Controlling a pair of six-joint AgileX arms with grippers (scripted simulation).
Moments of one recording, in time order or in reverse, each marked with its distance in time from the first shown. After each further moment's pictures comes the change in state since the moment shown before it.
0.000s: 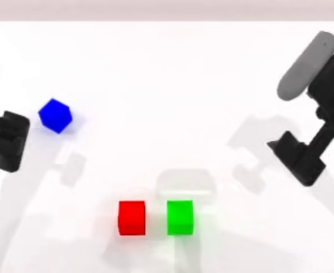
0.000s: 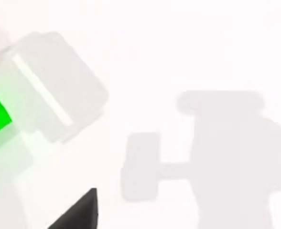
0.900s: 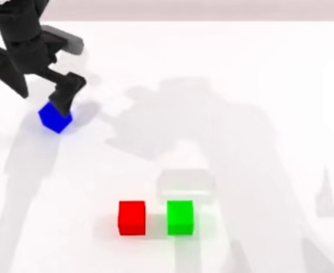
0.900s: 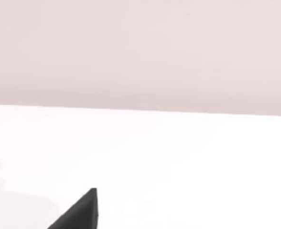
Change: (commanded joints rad) left arm 0.004 1.369 1.154 -0.603 -0.058 0.209; right arm -0.468 -1.185 -0.981 0.640 0.045 0.383
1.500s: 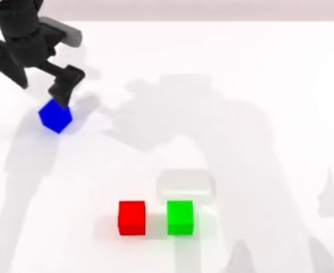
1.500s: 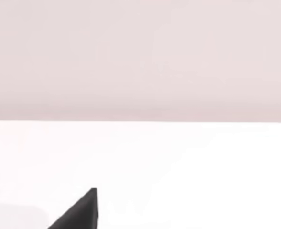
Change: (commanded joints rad) left arm 0.006 0.027 0.046 0.034 -0.007 0.007; right arm -0.026 -0.058 -0.052 0.041 0.006 0.026
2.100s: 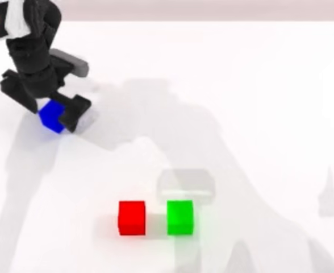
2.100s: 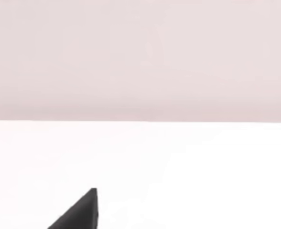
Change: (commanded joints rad) left arm 0.005 0.056 -0.204 0.262 0.000 0.004; right arm 0.000 0.000 0.000 0.000 0.000 0.000
